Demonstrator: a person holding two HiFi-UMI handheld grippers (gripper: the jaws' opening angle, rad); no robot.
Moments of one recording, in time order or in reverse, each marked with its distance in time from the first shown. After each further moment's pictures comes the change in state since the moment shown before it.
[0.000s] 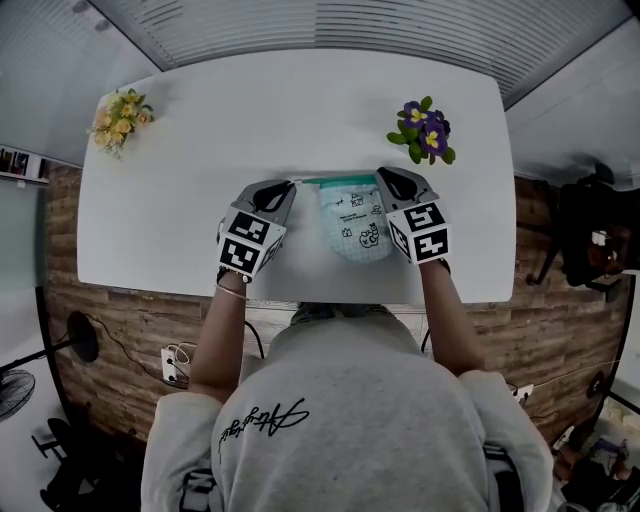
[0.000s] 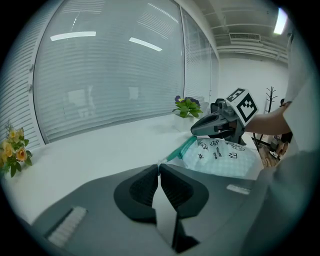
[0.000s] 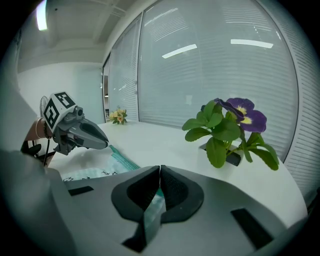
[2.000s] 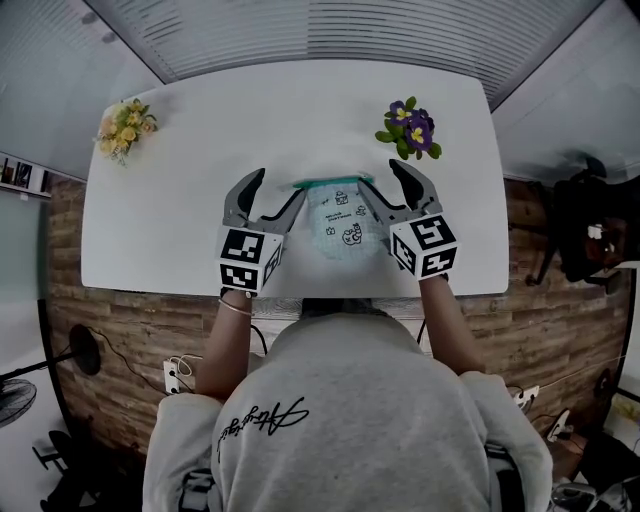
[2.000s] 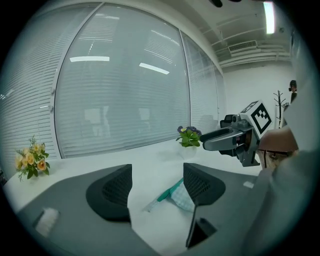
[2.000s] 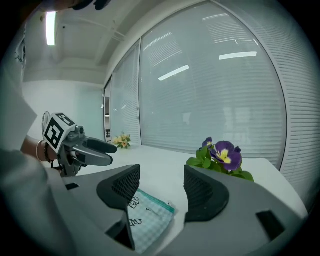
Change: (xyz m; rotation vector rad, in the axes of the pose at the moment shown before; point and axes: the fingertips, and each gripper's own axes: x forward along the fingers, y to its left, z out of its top) left arm -0.048 -0.007 0.055 -0.036 -0.239 0.155; right arm -0.057 0.021 0.055 0.061 -0.238 0.002
